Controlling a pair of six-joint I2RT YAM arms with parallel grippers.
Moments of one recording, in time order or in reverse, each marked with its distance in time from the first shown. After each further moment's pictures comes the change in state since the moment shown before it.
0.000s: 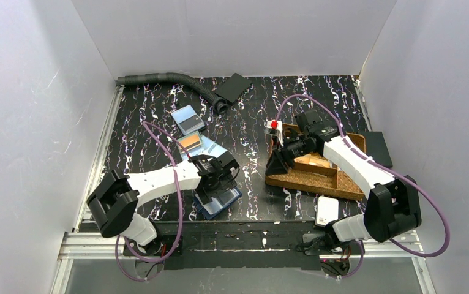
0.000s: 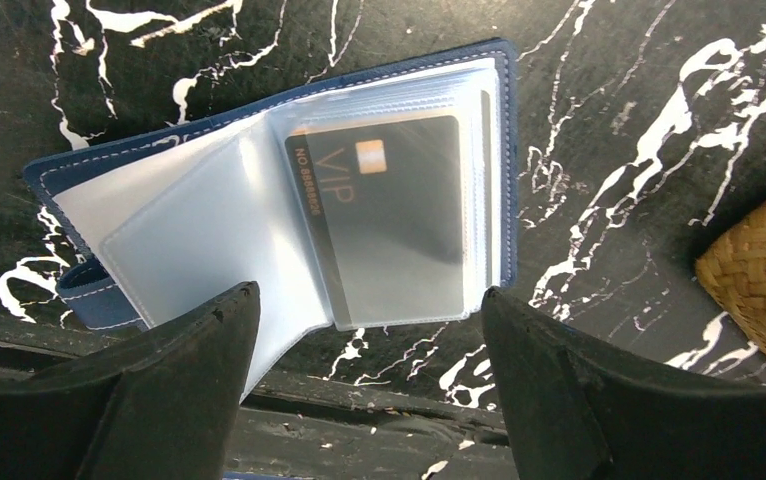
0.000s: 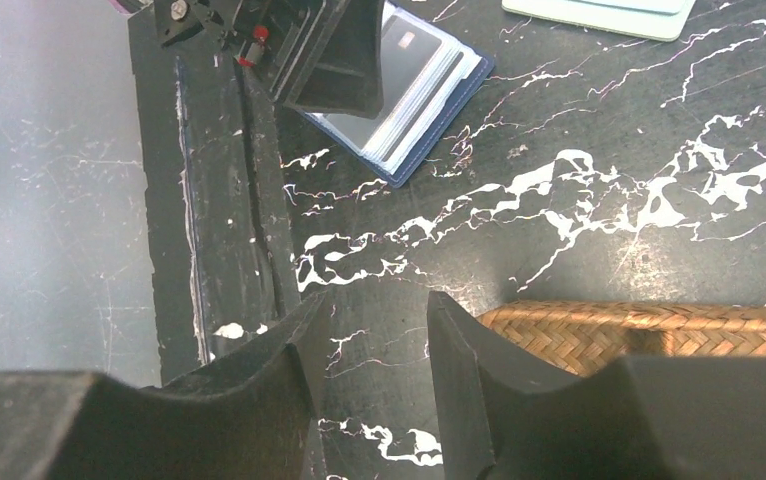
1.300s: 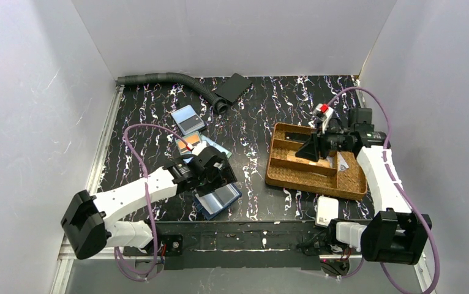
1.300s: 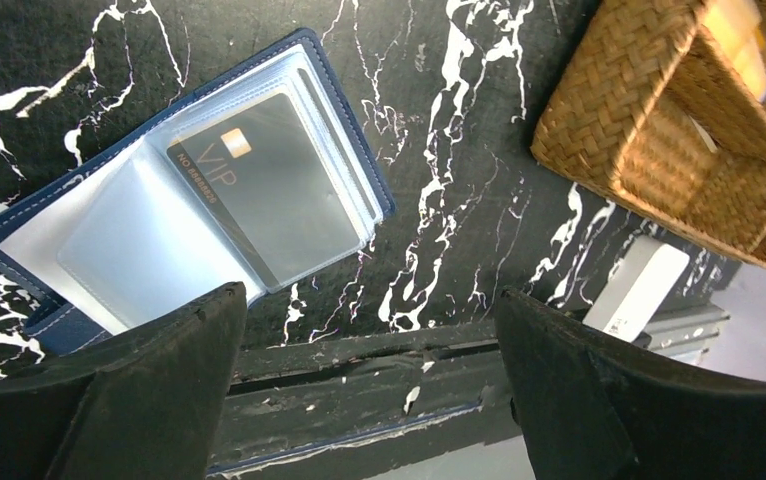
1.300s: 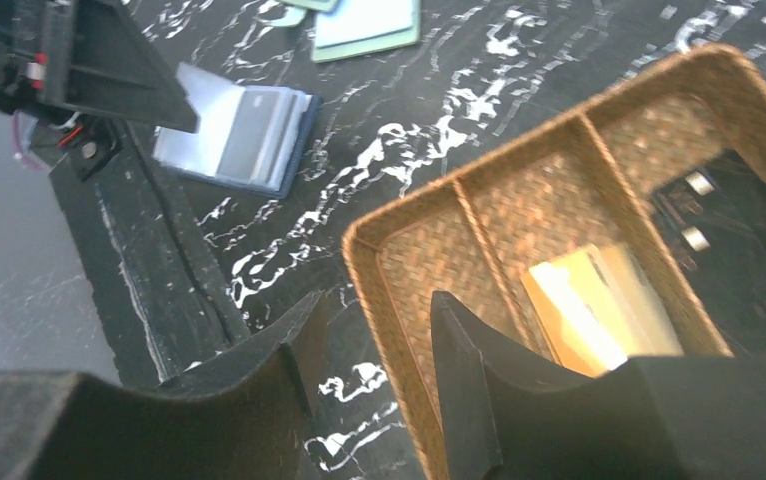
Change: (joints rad) left arm 0.050 -0.271 -0.085 0.179 0.100 0.253; right arm -0.446 -0.207 -0.029 -0.053 -0.049 0.049
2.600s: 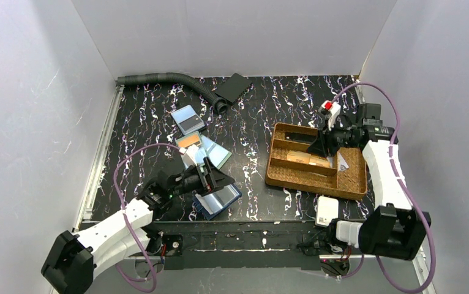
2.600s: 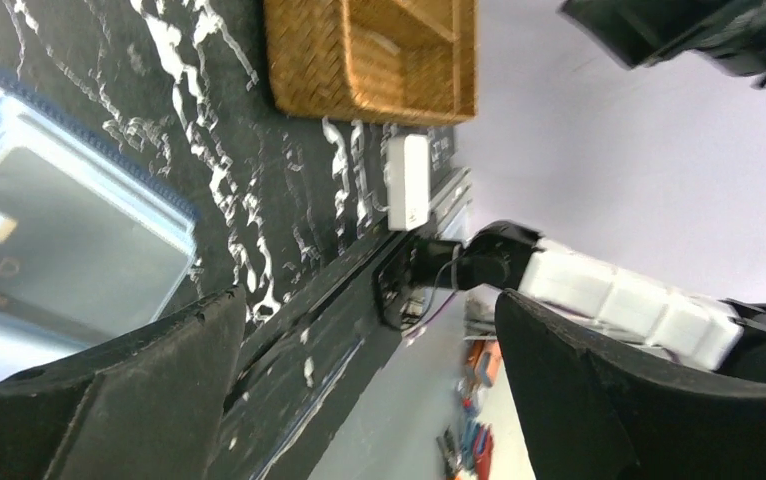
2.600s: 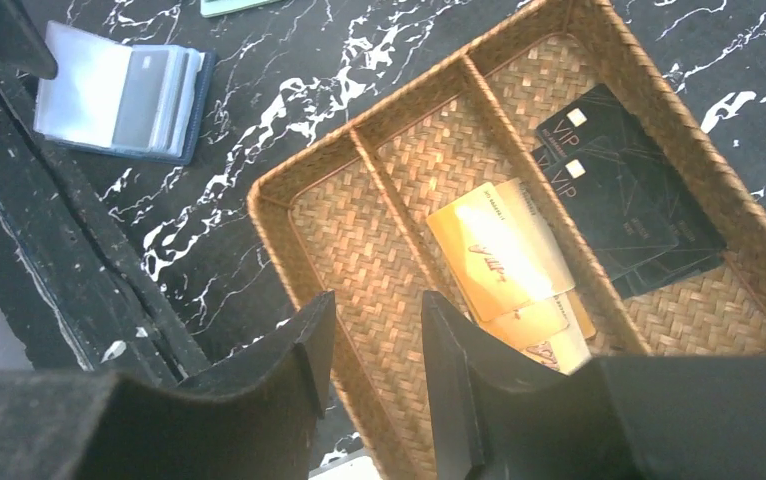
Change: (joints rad) left arm 0.236 -0.366 -0.512 0.764 0.546 0.109; right arm -0.069 0.022 0.078 -0.103 0.136 -0.127
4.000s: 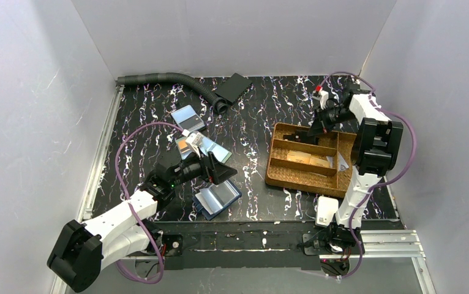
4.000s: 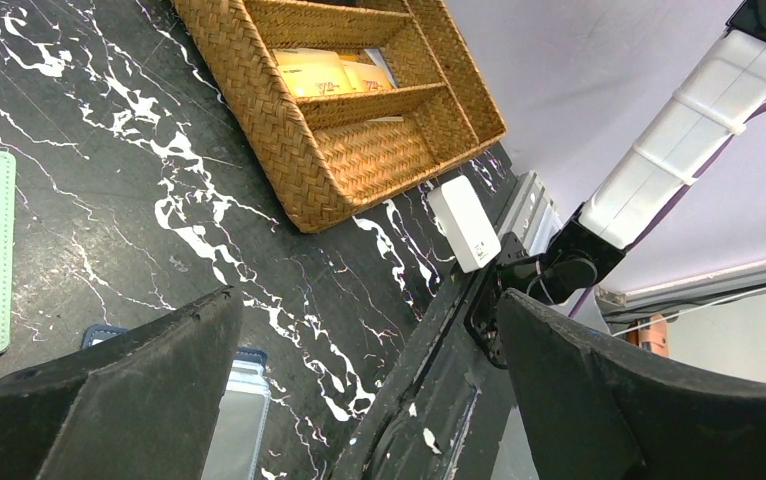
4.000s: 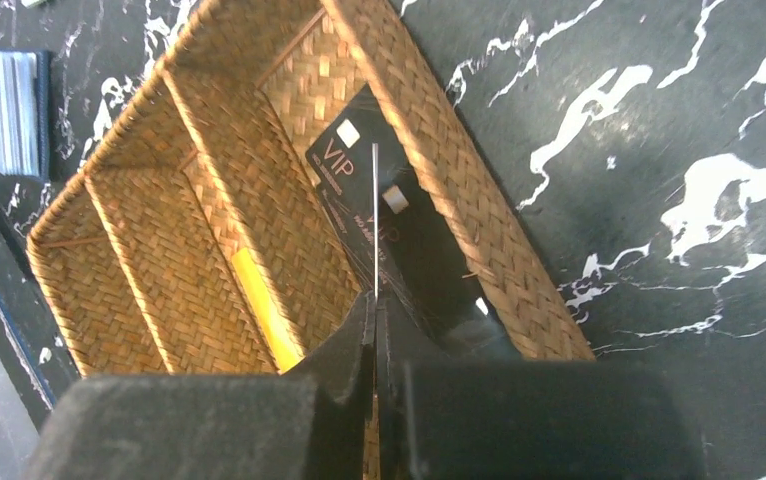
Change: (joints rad) left arm 0.075 0.118 0.054 0.264 0.087 0.409; right arm -0.031 0.877 0.585 -0.142 0.040 -0.132
